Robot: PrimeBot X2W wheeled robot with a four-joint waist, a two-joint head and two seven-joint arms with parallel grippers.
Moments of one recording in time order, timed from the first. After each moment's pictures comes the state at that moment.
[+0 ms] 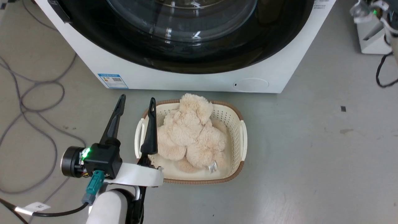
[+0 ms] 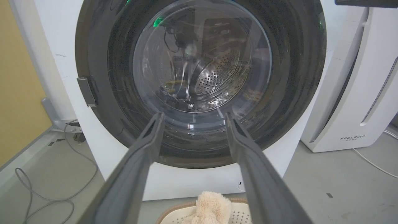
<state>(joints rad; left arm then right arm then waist) -0.20 0.05 -0.14 -0.06 -0.07 0.04 -0.20 -1.36 -0.28 0.37 0.99 1.28 0.13 0.32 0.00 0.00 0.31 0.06</state>
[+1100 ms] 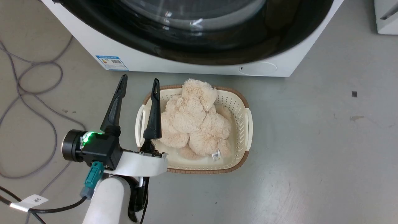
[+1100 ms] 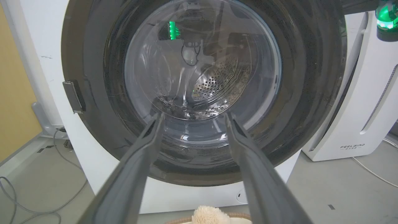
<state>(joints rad) -0.28 0.05 -0.17 -0.06 -0.09 0.04 -0.26 -1.65 -0.29 0.62 1.16 1.48 0.13 0.69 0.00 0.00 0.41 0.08</state>
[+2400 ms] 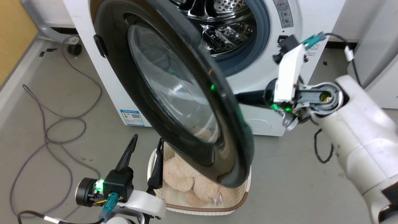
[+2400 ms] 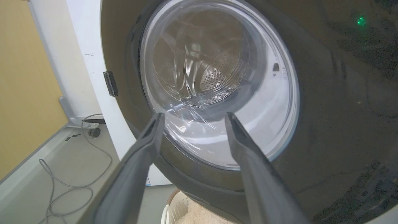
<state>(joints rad) -0.10 0.07 -0.18 0.11 -0.07 0.02 -0.26 -1.04 -0.20 0.63 0.82 1.62 0.13 0.88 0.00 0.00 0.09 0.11</state>
